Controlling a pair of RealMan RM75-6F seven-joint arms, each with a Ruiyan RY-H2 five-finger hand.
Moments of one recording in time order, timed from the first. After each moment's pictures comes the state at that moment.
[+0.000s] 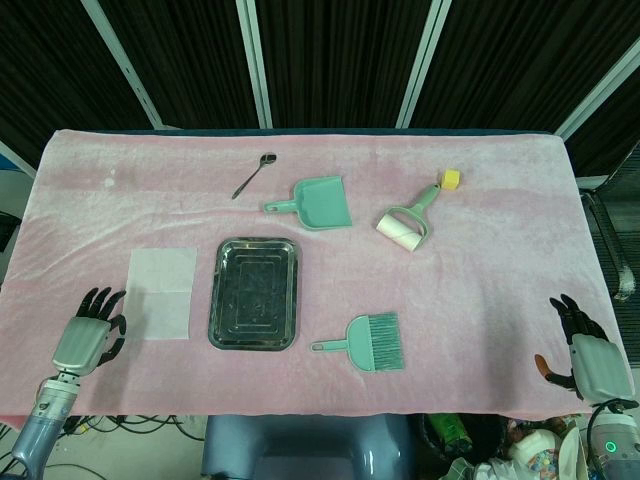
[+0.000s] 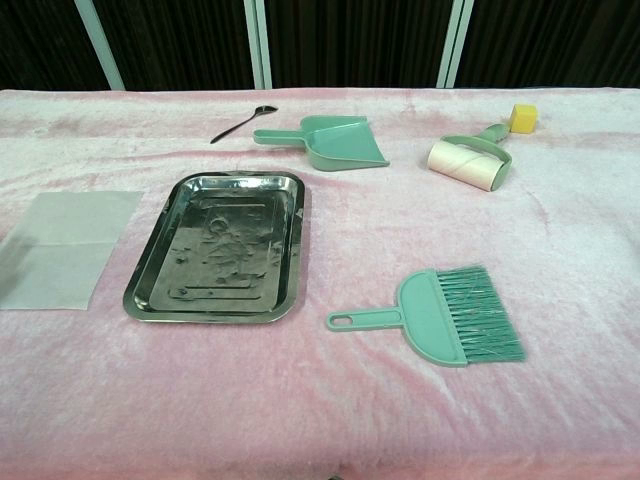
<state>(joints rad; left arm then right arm) -0.22 -1.72 0.06 -0.62 1.59 1.36 -0.23 0.12 -1.03 0.05 -1.77 -1.27 1.25 0.01</state>
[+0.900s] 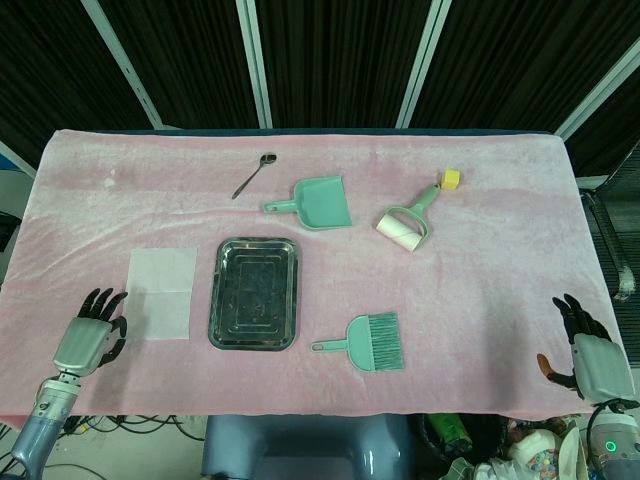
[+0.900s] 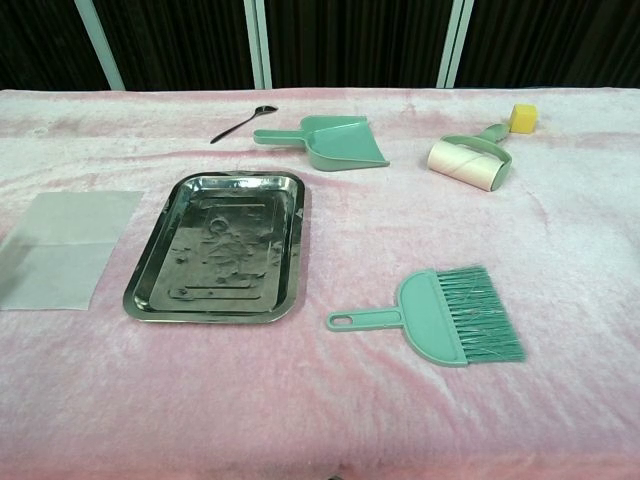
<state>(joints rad) -0.22 -1.72 0.07 -0.63 1.60 1.35 -0.23 0.11 -1.03 0.06 -1.78 -1.25 1.25 -0.02</state>
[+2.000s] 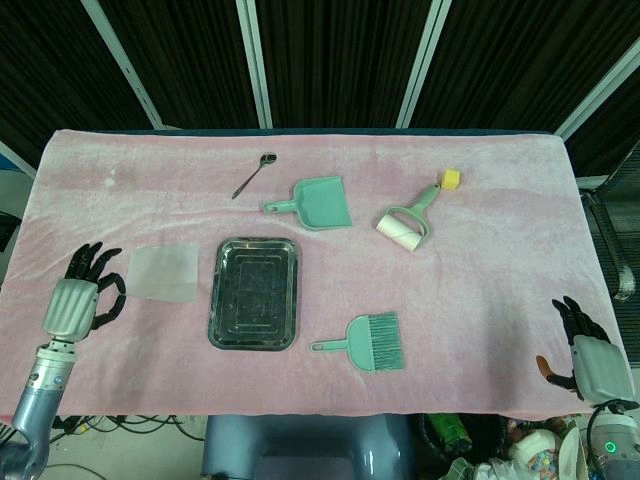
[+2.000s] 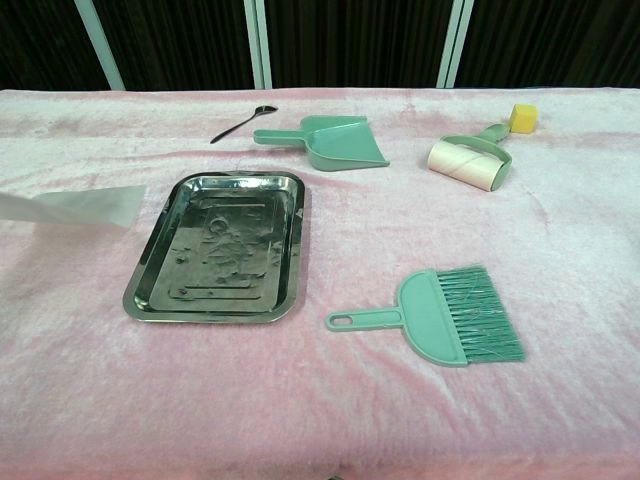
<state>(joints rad) -0.33 -1.54 -0.09 -0.97 1.56 1.44 -0.27 0.12 -1.03 0.05 -1.79 -1.24 1.24 -0.01</state>
